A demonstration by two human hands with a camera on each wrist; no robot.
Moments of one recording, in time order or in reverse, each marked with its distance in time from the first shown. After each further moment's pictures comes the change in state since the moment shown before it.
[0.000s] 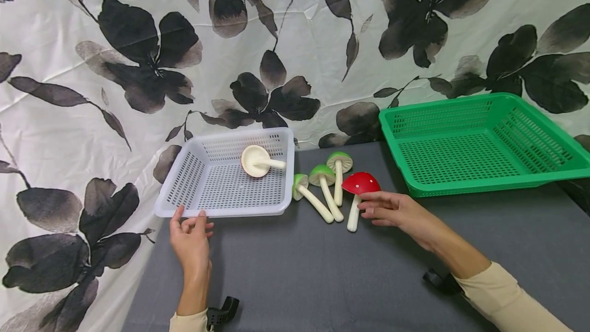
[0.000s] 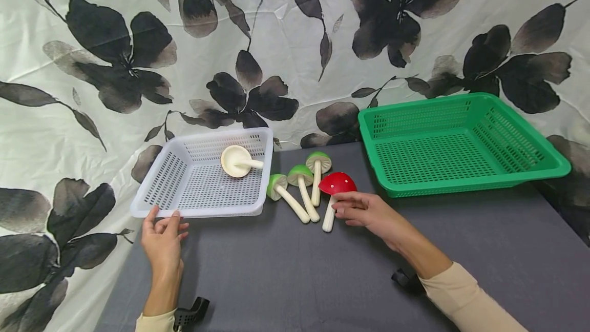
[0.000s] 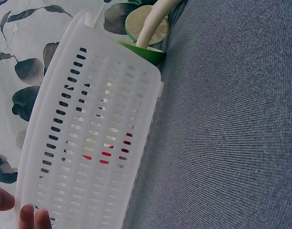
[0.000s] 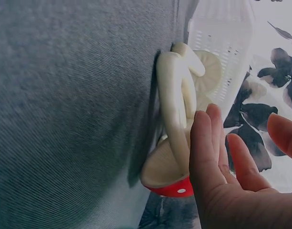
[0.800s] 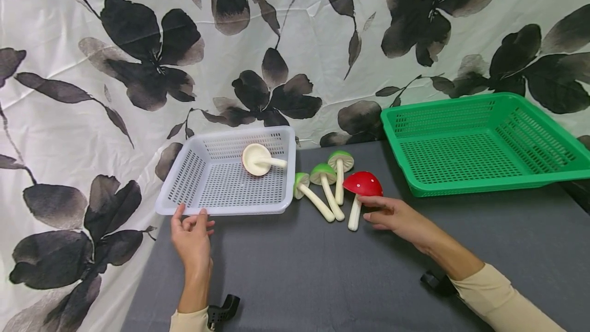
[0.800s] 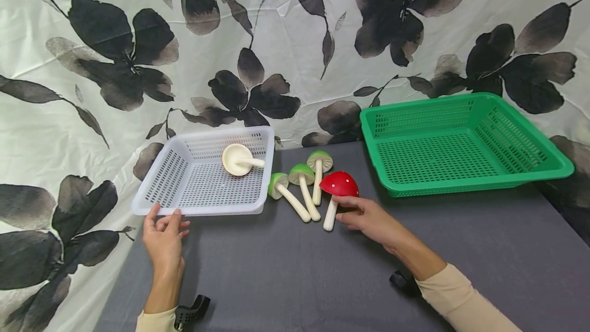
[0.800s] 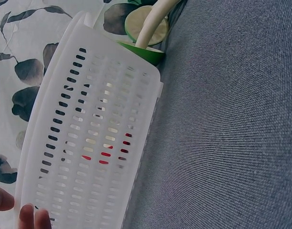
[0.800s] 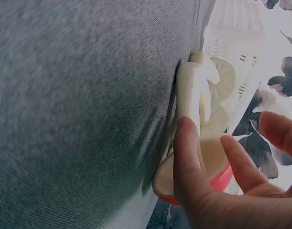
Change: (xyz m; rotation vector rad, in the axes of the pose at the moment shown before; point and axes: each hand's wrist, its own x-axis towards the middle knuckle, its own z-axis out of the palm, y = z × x) left_hand 0.000 0.000 0.001 0.025 0.003 -0.002; right_hand 0.004 0.013 0.008 -0.066 -0.046 -0.023
